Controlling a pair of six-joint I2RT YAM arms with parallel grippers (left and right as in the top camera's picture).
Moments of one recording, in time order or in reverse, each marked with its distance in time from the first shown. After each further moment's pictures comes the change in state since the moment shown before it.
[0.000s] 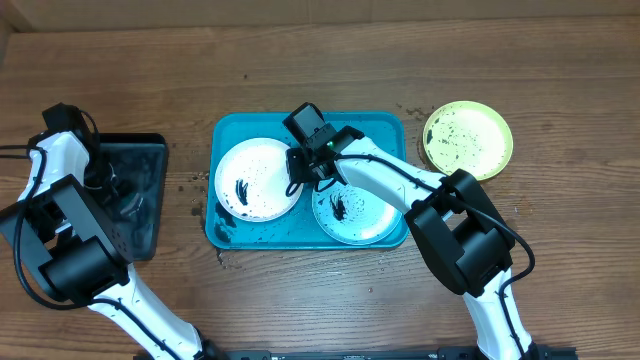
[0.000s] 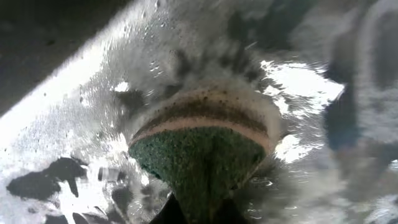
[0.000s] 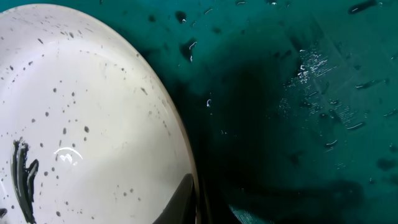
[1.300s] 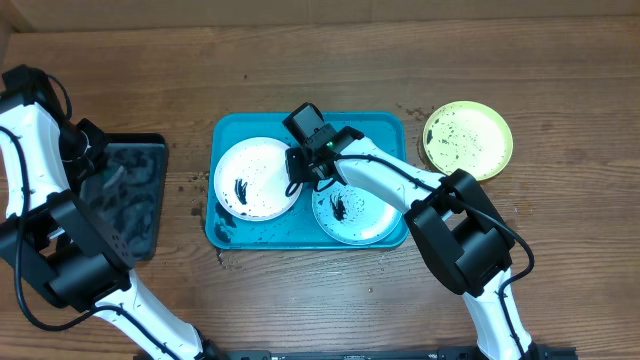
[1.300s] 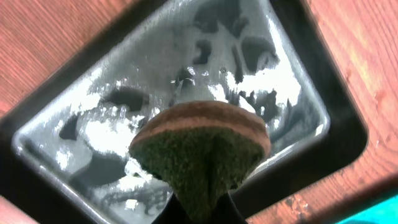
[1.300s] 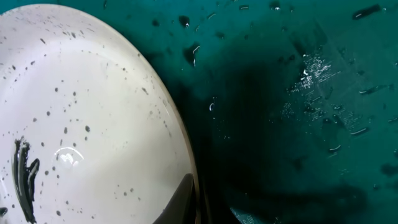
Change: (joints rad) left arm -0.002 -0.042 0.307 -0.309 0.112 0.025; right arm 0.000 0.002 0.000 0.012 -0.001 0.000
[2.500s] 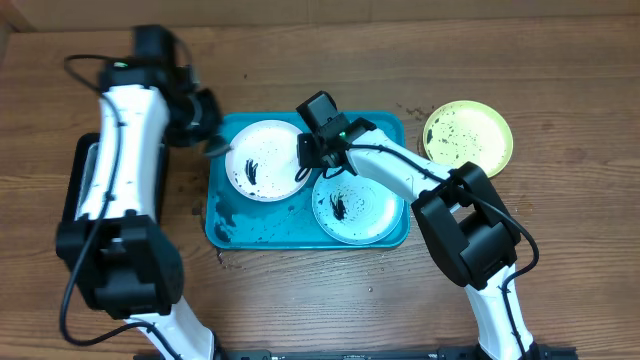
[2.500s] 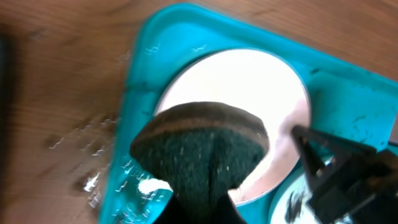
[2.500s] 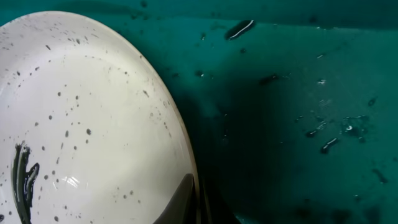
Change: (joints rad) left arm -0.468 -0.169 -0.088 0.020 0.223 0.127; right arm -0.062 0.007 0.000 0.052 0.035 0.023
